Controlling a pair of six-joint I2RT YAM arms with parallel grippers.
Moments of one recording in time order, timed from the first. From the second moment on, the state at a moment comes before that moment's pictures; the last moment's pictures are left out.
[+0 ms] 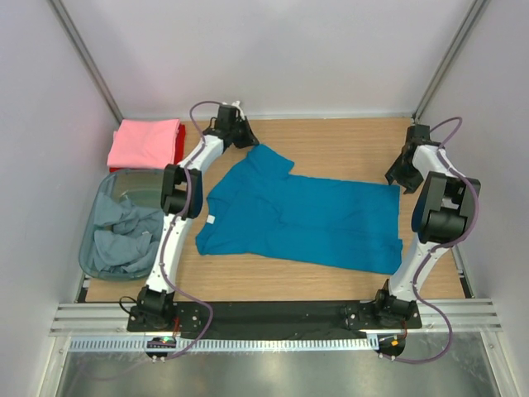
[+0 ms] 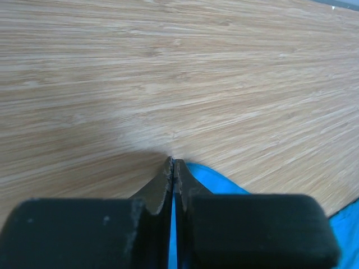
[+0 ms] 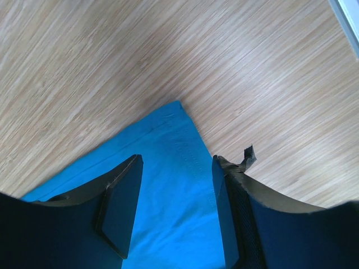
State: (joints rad) left arm -0.29 2.71 2.38 -0.30 0.33 -0.53; right arm -0.23 1.94 1.44 -0.68 0.21 0.46
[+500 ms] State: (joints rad) left arm -0.29 2.60 2.32 -0.30 0.27 -0.49; right arm -0.24 1.94 1.44 -0.68 0.20 0.44
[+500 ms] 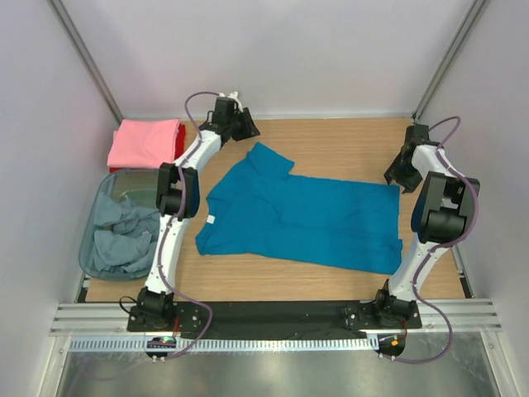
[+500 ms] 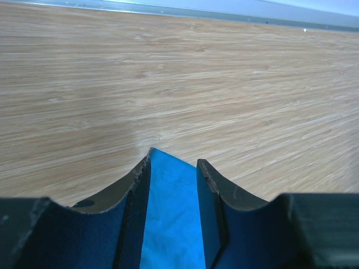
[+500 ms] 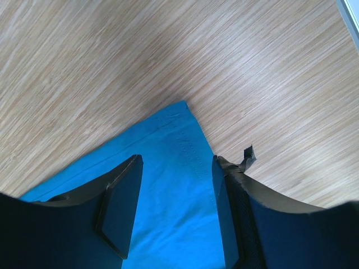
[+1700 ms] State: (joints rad) left arm -0.34 2.67 2.37 -0.38 0.17 -0.48; right arm -0.29 1.97 1.47 -0.67 0.19 0.44
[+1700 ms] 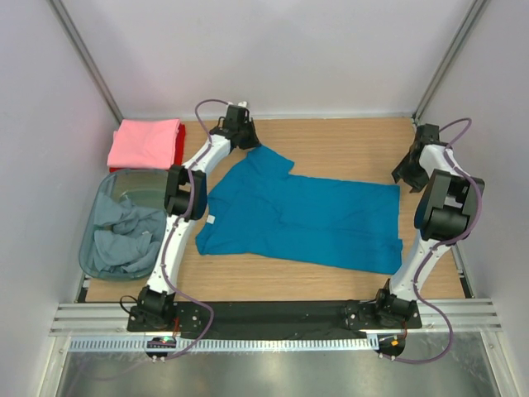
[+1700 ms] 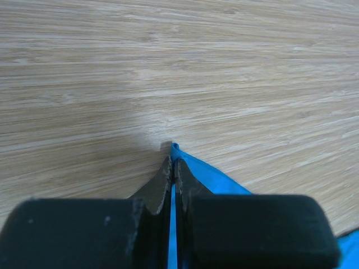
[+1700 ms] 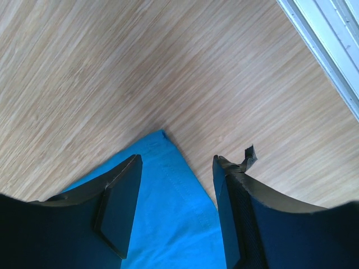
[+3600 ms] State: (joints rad) left arm -0.30 2.07 1.75 -0.37 0.08 -0.49; right arm -0.30 1.66 1.07 -0.35 0.11 0.39
